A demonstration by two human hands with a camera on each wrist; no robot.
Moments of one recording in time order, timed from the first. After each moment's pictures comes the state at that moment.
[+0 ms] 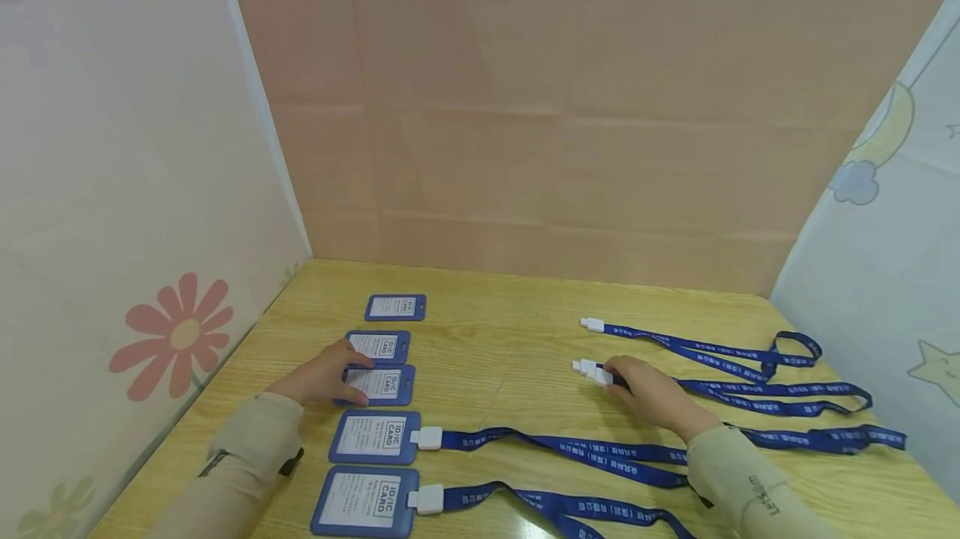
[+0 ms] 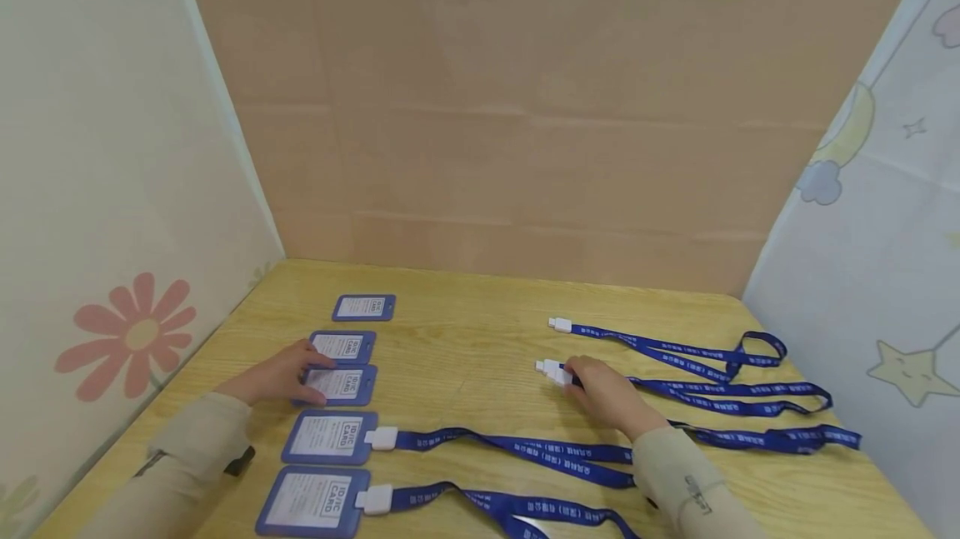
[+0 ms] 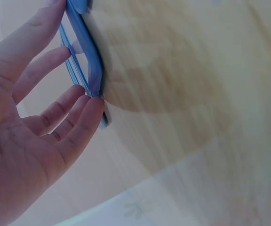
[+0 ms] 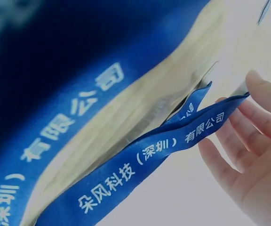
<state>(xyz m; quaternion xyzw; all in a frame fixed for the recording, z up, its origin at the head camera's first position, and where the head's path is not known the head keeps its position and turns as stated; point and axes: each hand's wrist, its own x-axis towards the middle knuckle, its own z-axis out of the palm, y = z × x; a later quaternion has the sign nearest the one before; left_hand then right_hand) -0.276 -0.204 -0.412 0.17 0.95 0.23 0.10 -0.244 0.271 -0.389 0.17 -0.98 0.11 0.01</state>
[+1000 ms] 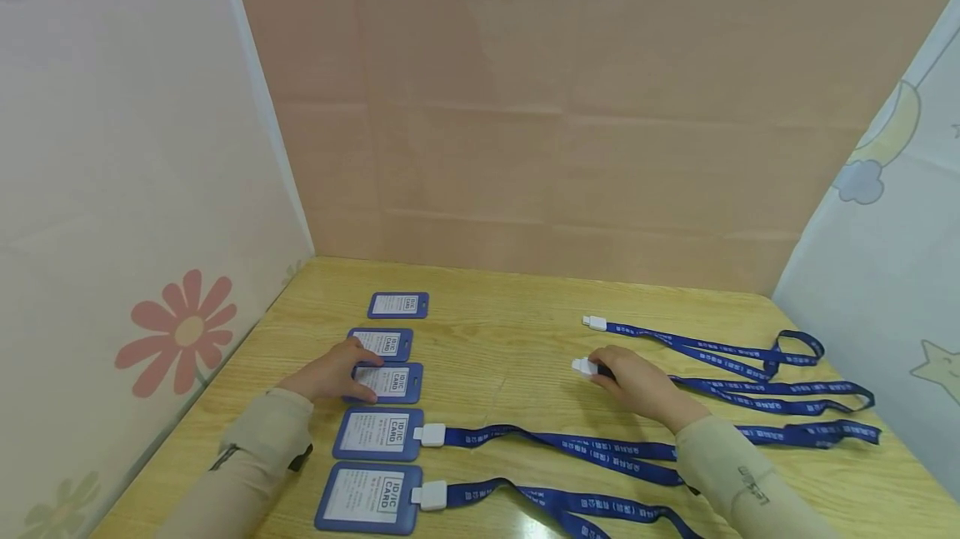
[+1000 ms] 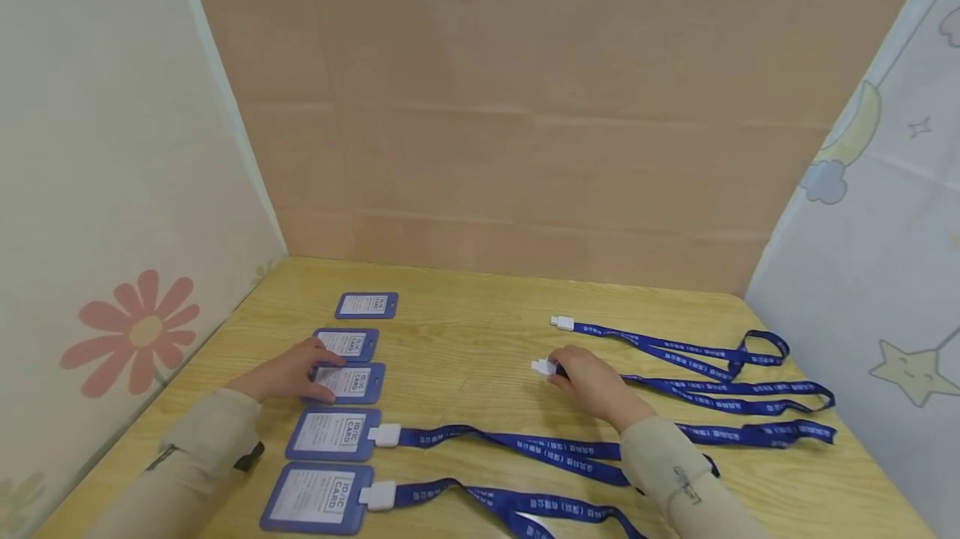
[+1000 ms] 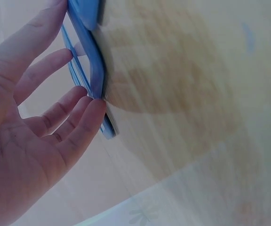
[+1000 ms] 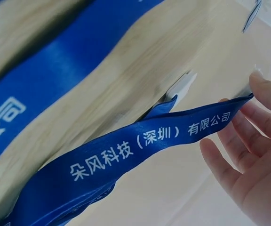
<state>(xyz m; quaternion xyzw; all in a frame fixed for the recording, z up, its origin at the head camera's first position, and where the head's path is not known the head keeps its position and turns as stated) -0.274 -0.194 -0.407 0.15 0.96 0.22 0.11 -0.247 0.249 -0.379 0.22 -0.97 0.09 0.04</state>
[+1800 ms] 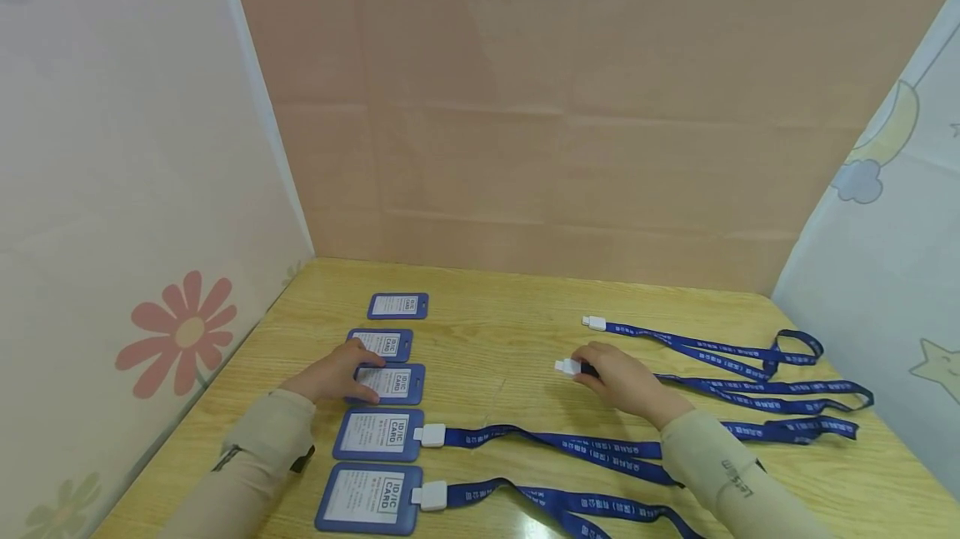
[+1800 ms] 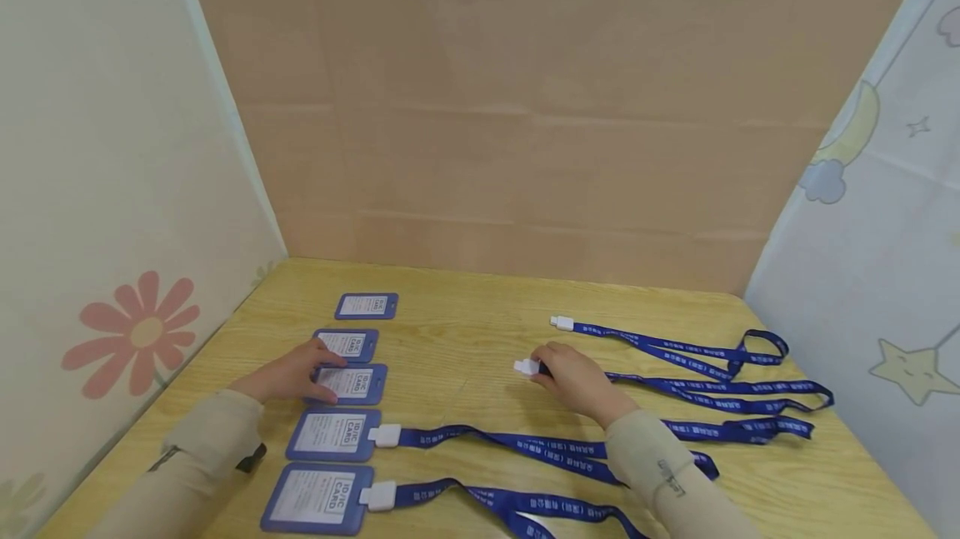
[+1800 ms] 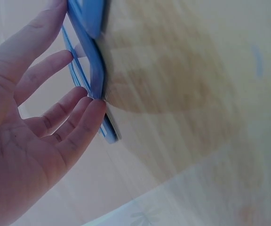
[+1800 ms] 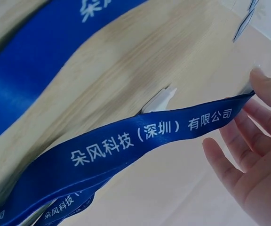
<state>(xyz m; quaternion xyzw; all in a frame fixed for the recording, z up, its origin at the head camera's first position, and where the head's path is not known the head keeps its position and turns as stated) -0.271 -0.190 -0.405 0.16 0.96 0.21 0.11 -0.247 0.229 -0.374 0.25 -0.96 0.08 0.05</state>
